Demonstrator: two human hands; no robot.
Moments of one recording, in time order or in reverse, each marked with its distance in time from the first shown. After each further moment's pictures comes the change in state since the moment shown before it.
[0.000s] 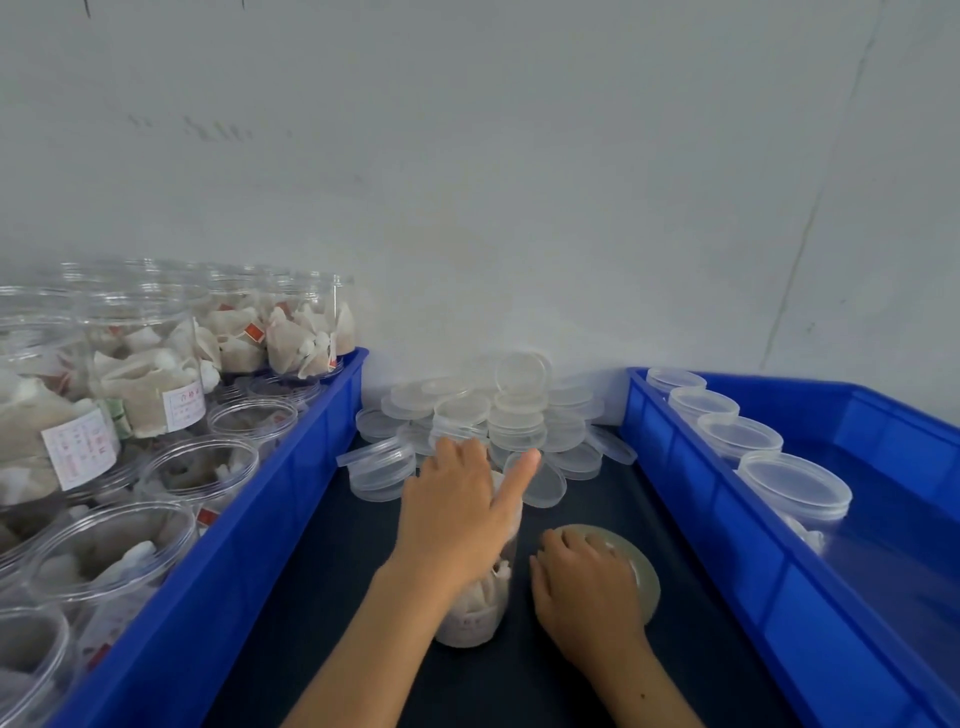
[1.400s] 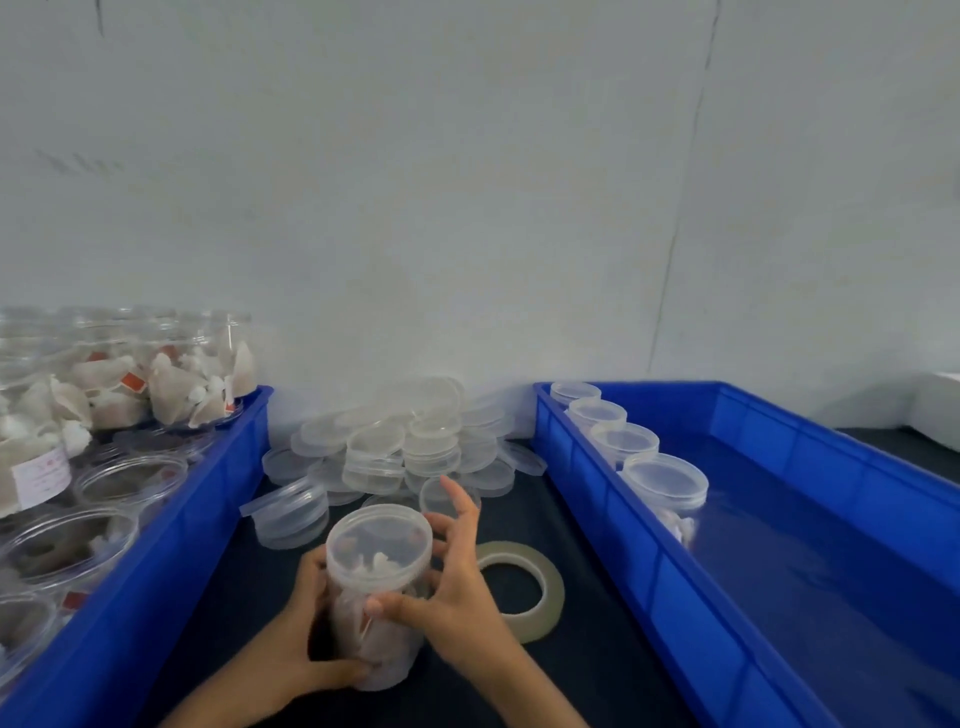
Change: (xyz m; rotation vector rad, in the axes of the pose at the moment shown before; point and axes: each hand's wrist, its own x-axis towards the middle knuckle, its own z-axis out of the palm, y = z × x) left_hand -0.022 -0.109 0.028 -0.784 -0.555 0.049; right_hand -0.001 -0.037 -0.033 1.373 -0.130 0.028
